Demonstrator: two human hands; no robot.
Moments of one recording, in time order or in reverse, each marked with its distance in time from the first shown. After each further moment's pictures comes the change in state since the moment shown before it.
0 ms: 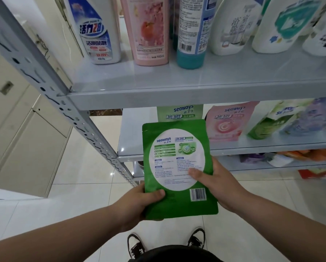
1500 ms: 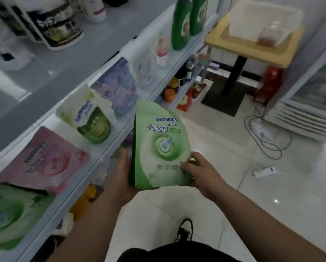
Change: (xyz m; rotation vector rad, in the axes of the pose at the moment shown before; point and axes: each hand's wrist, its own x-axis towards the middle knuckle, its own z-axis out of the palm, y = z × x) left_hand 0.200 -0.014 0.337 0.272 -0.518 -0.208; right_hand -0.187 0.136 -0.248 0.683 0.875 0.105
